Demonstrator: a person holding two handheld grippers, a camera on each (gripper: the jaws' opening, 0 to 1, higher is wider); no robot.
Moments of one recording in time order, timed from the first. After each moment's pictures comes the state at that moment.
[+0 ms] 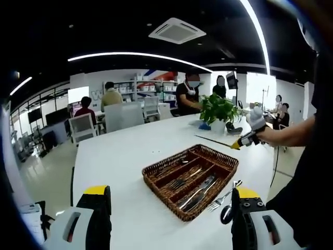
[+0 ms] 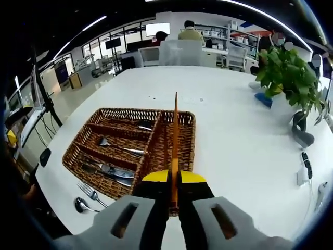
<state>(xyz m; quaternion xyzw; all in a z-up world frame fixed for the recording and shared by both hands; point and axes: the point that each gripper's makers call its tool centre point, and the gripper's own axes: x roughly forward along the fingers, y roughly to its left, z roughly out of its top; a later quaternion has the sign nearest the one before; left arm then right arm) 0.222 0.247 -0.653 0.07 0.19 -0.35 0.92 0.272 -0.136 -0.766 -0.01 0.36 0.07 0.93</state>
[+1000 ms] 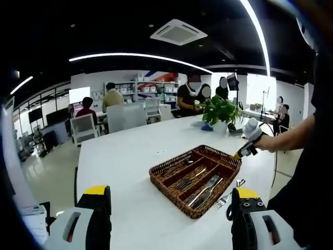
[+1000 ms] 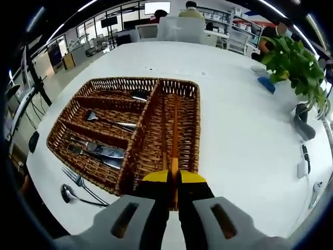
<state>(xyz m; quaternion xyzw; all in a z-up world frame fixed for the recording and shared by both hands) 0.228 0.277 -0.653 0.07 0.18 -0.34 0.92 0.266 -0.127 -0.819 -0.05 0.45 0.06 0.89</state>
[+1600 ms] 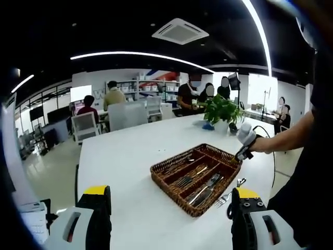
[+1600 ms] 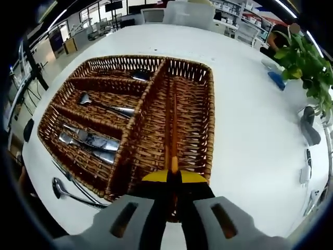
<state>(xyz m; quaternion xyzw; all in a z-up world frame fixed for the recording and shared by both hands) 0.228 0.280 -0.658 0.07 0.19 -0.34 0.92 0.270 -0.123 -0.851 -0.08 0.50 0.07 0.86</state>
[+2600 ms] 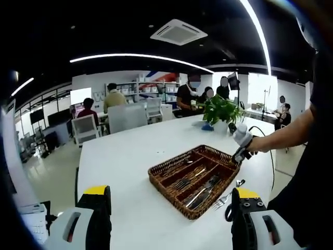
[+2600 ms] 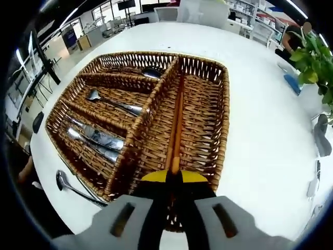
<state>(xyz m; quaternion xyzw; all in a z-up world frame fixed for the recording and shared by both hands) 0.223 0.264 -0.651 0.08 0.18 -0.34 0.92 0.274 -0.114 -0.854 -0.07 0.49 0.15 0.85</state>
